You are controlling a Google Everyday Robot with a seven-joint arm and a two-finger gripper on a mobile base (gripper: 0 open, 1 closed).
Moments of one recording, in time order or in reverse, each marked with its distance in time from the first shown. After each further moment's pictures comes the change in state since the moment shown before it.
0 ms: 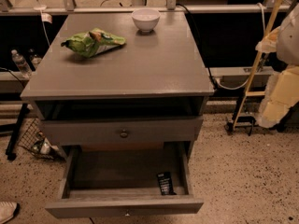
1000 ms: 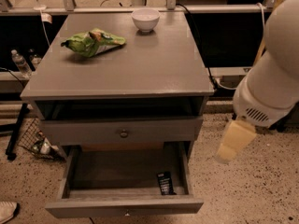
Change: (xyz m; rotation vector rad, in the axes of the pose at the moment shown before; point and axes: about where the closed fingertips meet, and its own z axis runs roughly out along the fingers) arm -0.001 0.046 0.096 0.030 0.104 0.239
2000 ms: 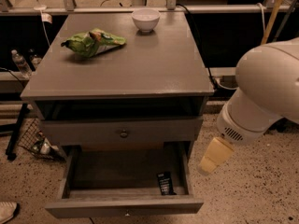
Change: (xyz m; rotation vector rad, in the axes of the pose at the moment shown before) arm 0.002 0.025 0.061 -0.053 0.019 0.174
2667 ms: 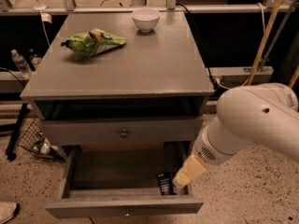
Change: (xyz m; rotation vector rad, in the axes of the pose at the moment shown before) arm -0.020 0.043 0.083 -0.148 -0.083 0.084
